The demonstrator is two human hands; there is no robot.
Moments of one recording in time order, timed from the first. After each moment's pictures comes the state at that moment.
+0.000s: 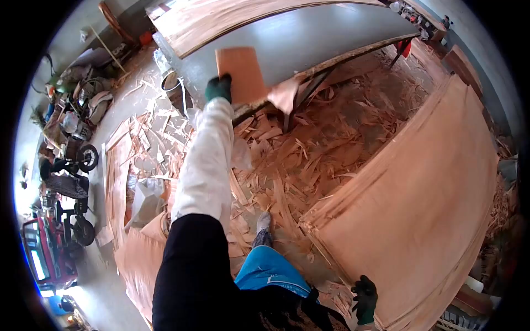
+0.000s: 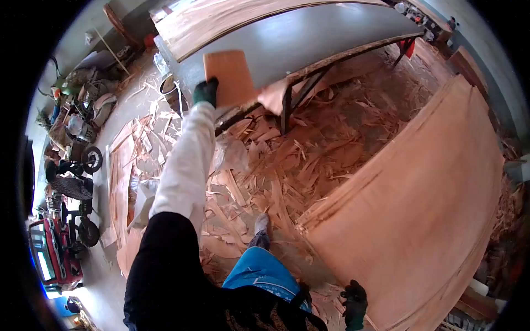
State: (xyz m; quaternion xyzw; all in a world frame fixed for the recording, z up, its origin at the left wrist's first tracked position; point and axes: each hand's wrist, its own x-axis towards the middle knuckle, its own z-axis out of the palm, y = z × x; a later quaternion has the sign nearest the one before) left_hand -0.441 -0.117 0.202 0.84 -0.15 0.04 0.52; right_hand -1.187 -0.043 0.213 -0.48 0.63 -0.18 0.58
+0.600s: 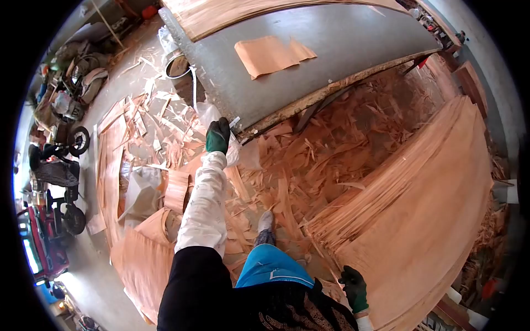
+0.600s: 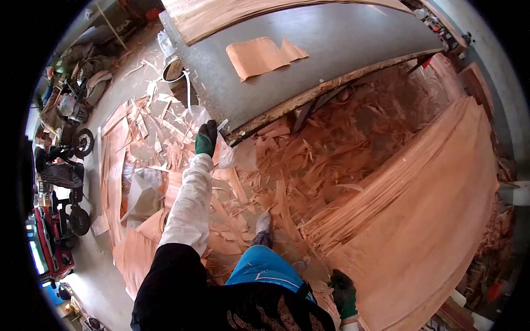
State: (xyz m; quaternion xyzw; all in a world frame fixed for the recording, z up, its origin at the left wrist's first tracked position) left_hand -0.390 0.006 0.050 0.90 -0.17 0.01 0.40; right_hand -1.034 -0.069 0.193 -0.56 0.53 -0.06 0.64
